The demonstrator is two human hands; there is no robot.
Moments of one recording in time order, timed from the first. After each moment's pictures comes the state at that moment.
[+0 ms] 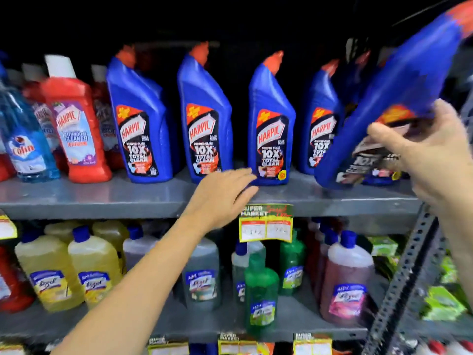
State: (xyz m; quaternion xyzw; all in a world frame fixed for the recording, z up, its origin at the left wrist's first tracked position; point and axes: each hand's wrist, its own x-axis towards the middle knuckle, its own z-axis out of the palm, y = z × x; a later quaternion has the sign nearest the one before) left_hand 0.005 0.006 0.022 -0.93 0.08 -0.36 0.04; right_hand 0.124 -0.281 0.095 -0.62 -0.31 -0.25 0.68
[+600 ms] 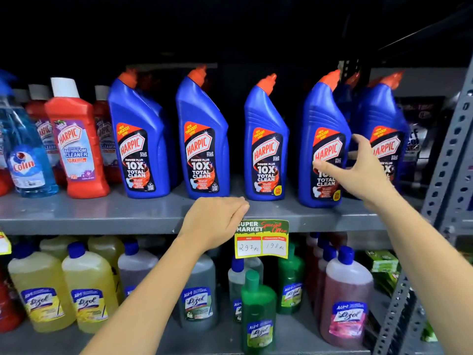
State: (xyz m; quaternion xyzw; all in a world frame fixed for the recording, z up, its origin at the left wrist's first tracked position) left_hand 0.010 0.011 0.007 -0.93 0.02 -0.36 0.03; right_hand 0.159 -0.239 0.083 -0.78 -0.26 -0.15 0.56
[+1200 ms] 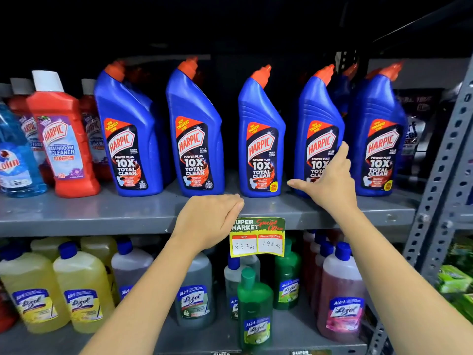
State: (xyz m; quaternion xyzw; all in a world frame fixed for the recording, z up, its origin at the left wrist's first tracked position) left_hand 0.011 0.010 0.006 -0.92 0.02 -0.39 0.04; right_hand 0.159 -0.197 0.050 -0.85 -0.18 -0.22 0.45
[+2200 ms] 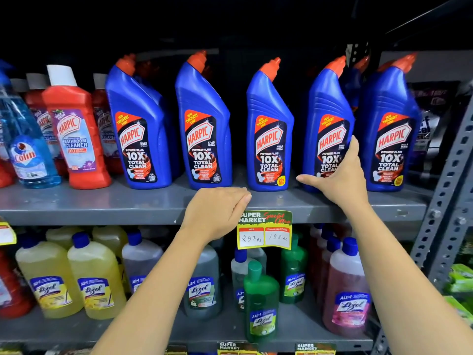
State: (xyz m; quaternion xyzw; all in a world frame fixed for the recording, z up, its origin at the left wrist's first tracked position) left_hand 0.010 0.008 0.008 -0.93 -0.01 -0.37 0.06; right_hand 0.162 -0.204 0.048 -0.81 -0.19 -0.20 0.51
